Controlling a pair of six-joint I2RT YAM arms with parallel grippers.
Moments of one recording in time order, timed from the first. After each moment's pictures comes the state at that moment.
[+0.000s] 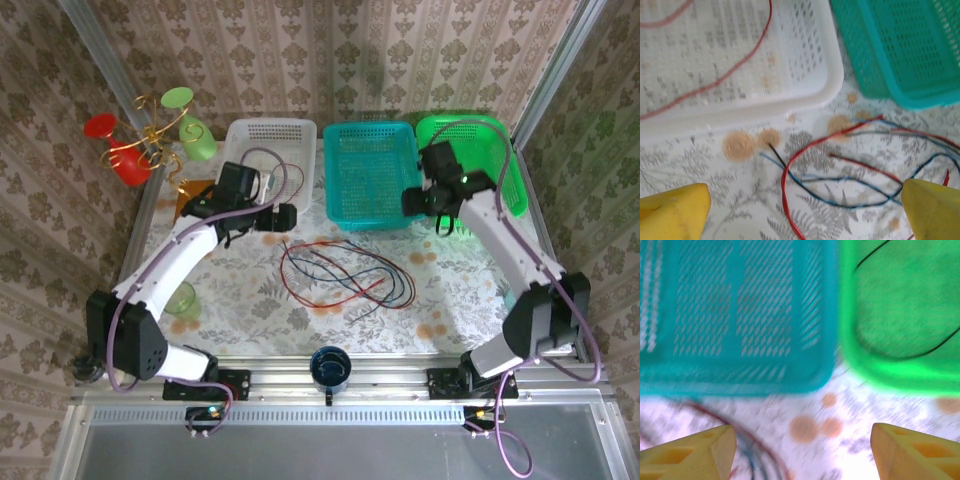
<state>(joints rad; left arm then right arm) -0.45 1.40 1.19 -0.68 0.13 -0.24 0.28 1.48 1.36 -0.92 0.16 0.22</state>
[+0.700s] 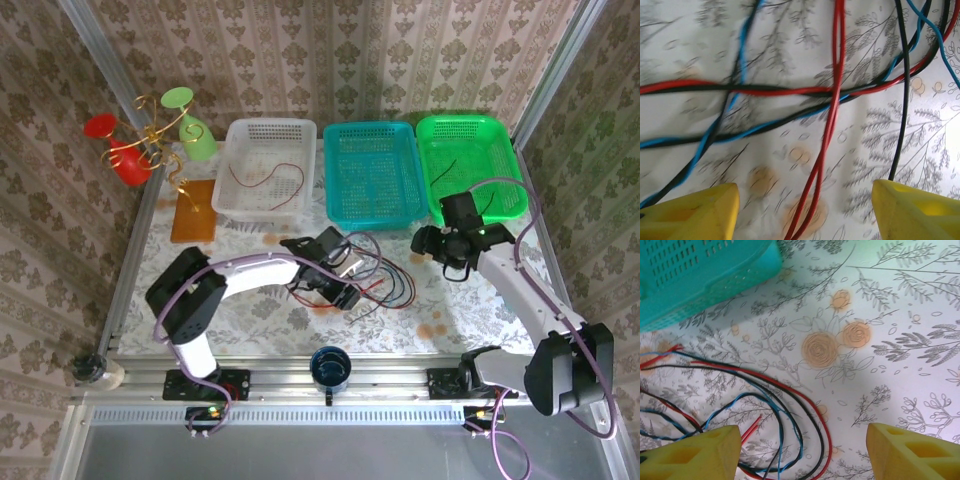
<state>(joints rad) -0.95 1.77 1.08 -0.47 0.28 -0.11 0.18 1.21 0.93 -0.78 -0.03 0.58</state>
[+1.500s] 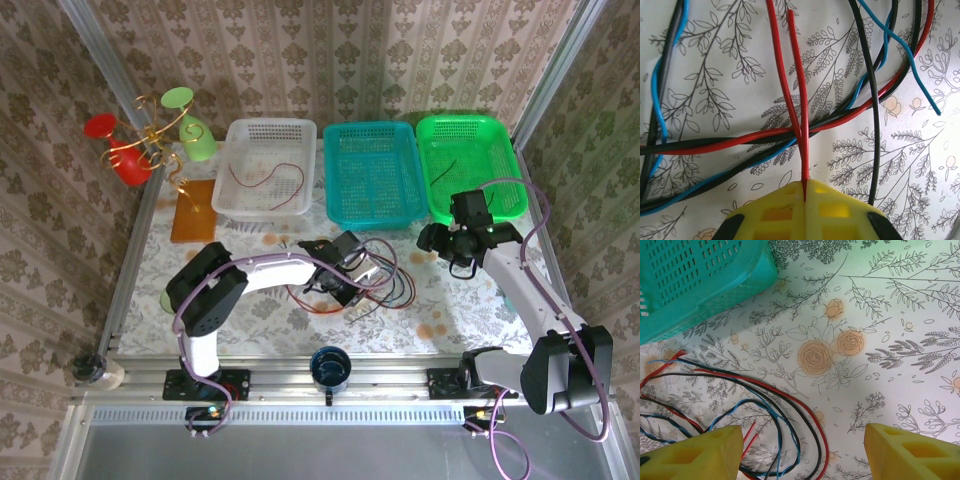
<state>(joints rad) -1.00 1.85 1.15 -0.47 0.31 -0.09 0.11 1.21 0.93 -0.77 -0.09 0.53</state>
